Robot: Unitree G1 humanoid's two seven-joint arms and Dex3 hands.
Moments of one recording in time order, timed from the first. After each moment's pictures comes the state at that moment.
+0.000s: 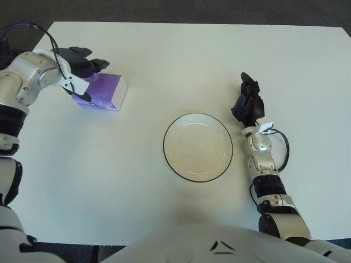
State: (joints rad) left arm -0.81 1.02 -0.36 0.47 0.89 -0.47 -0.57; right arm -0.27 0.00 -0.08 0.42 -0.01 -0.36 -0.06
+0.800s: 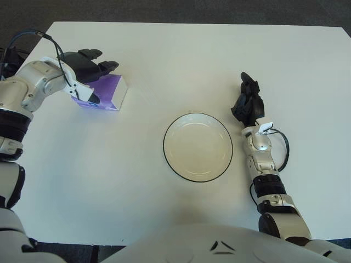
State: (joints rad) left arm -0.76 1.00 -0.36 0.47 0.88 -0.51 -0.43; right arm -0.27 0.00 -0.08 0.42 -0.01 -0.36 -0.07
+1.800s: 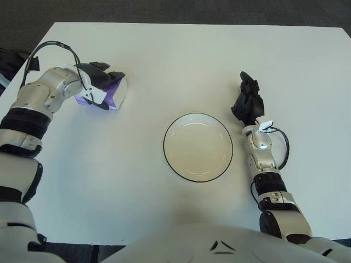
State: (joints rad) left arm -0.81 0.90 -0.46 0.59 0.90 -0.43 -0.52; right arm -0.29 -0.02 -0.09 0.45 -0.01 -0.37 -0.06
